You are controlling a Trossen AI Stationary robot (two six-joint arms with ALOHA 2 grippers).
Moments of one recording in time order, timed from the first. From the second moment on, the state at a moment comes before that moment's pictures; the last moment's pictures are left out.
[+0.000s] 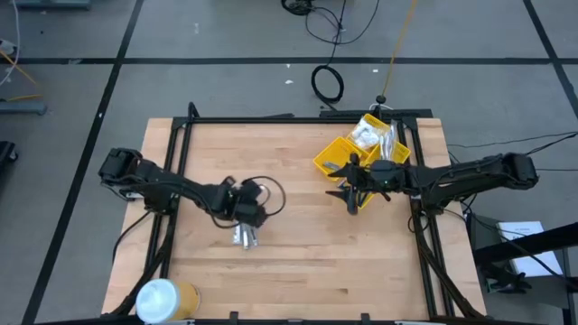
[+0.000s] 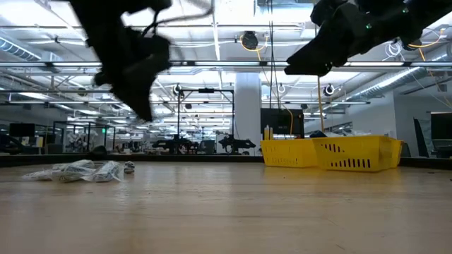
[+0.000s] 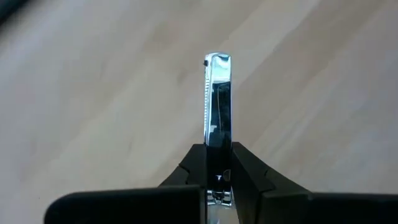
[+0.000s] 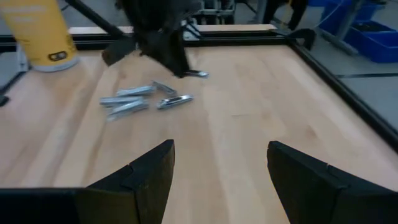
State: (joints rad) left arm -0.24 1.58 1.00 -0.73 -0.55 -0.89; right arm -0.03 1.05 0.52 0.20 0.08 0.01
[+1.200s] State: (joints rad) left arm -0.13 1.58 0.98 0.37 -0.21 0.09; right arm 0.03 1.39 0.52 0.90 -0.02 0.07
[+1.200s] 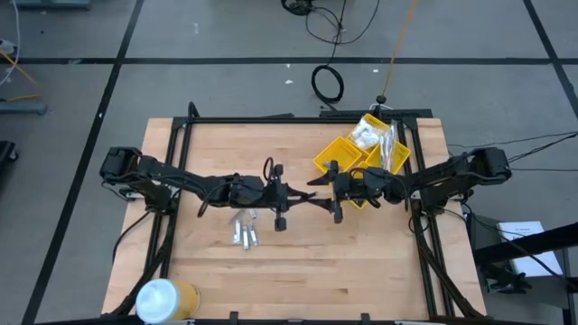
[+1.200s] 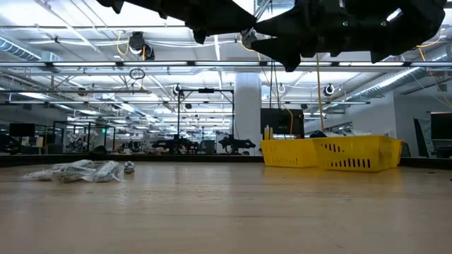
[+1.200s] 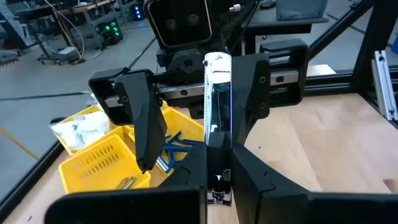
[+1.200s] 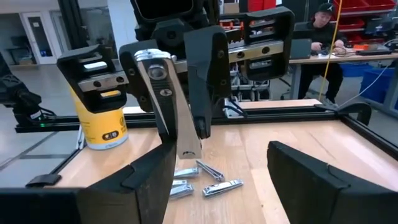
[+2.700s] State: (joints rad) left arm -0.12 1.59 0.98 0.38 -0.14 0.04; right arm 0.10 1.34 0.52 0.89 0.05 -0.03
